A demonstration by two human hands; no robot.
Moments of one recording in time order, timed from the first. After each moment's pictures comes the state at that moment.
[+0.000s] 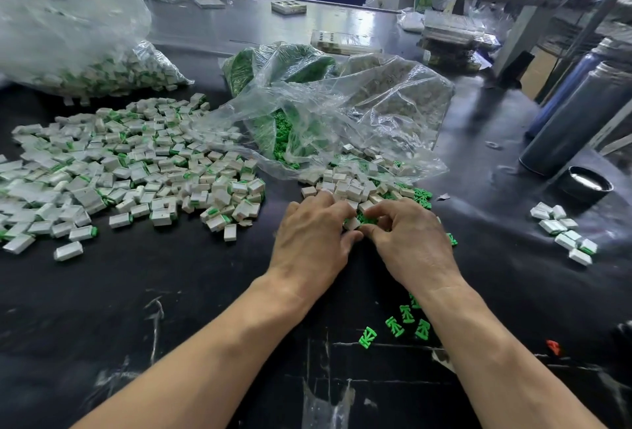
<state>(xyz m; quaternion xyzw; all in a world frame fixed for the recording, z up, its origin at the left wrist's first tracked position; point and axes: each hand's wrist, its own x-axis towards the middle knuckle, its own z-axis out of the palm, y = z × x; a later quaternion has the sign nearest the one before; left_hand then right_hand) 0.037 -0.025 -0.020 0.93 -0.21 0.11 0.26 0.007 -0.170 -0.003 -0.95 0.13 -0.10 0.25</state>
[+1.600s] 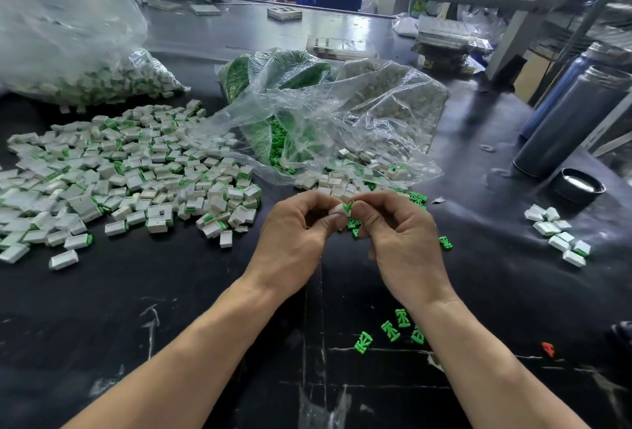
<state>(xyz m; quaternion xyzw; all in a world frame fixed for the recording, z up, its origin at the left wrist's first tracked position) 0.033 -0.003 -0.006 0.76 -0.17 -0.01 0.62 -0.001 -0.155 -0.007 -0.74 0.01 -0.19 0.64</state>
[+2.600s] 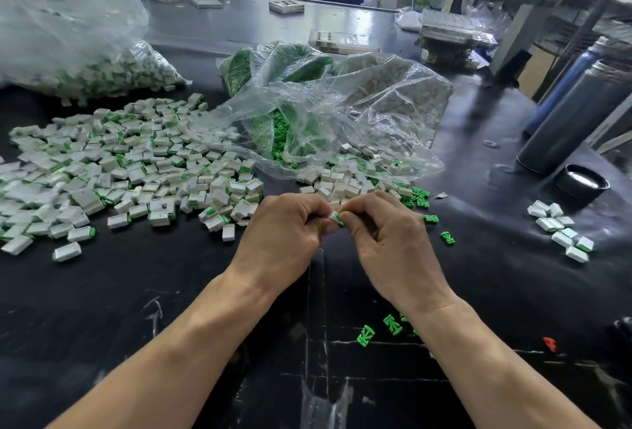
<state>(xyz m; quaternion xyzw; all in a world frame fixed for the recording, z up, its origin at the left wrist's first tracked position) 0.036 0.011 -0.006 0.85 -0.19 0.03 0.49 -0.008 -0.150 -0.004 -0.90 -0.05 -0.23 0.37</state>
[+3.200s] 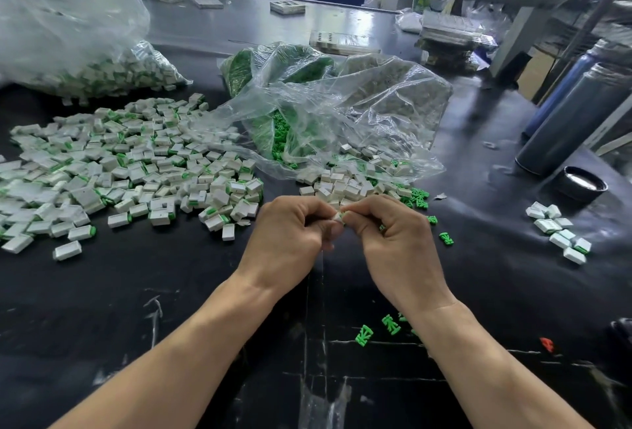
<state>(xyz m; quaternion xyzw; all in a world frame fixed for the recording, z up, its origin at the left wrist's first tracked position) 0.030 0.004 -0.006 0.78 -0.14 -0.02 0.61 -0.006 -0.153 -0.011 -0.85 -0.03 -0.23 0.47</state>
